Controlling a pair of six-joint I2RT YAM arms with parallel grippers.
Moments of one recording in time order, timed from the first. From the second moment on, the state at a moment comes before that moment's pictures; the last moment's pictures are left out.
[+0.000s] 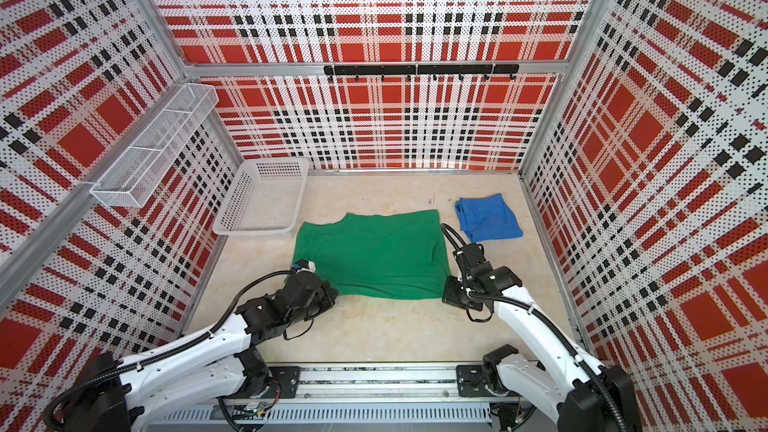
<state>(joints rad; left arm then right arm) -0.79 0.94 0.46 -0.33 -0.15 -1.15 0.39 1.02 0.72 -0.90 -0.14 0.62</state>
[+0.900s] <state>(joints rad) -0.46 1.47 0.86 -0.39 0.01 -0.58 0.24 1.54 1.09 -0.82 -0.11 0.33</state>
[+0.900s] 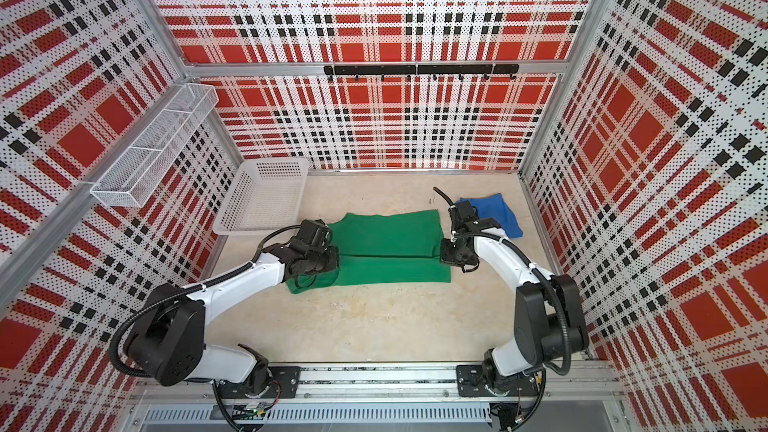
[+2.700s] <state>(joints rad) -0.53 1.63 0.69 0.05 0.11 -0.66 0.26 1.61 0.84 -0.42 -0.10 0.44</state>
